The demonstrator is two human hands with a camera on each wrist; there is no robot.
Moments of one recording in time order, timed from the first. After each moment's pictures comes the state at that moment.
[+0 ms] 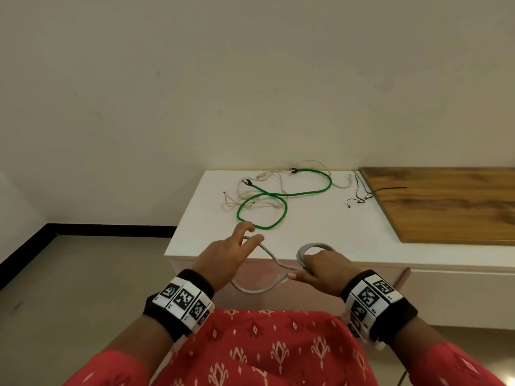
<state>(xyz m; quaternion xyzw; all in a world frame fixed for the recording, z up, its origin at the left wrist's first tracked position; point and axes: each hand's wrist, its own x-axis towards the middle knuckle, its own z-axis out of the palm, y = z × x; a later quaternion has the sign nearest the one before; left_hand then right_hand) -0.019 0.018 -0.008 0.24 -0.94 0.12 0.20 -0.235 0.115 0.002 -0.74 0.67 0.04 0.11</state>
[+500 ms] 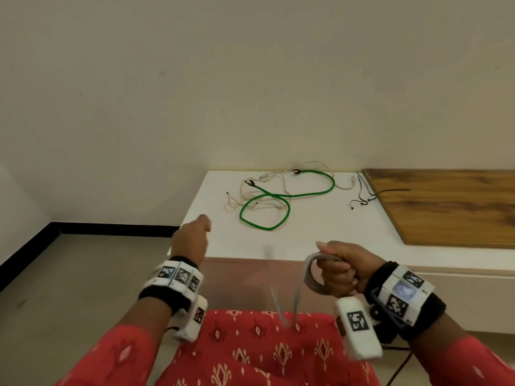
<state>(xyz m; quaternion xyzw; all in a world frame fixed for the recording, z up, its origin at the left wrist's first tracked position) 0.009 -0.025 -0.007 0.55 -0.80 -0.07 0.24 -0.253 0.123 0.027 -0.44 0.32 -0.33 0.77</state>
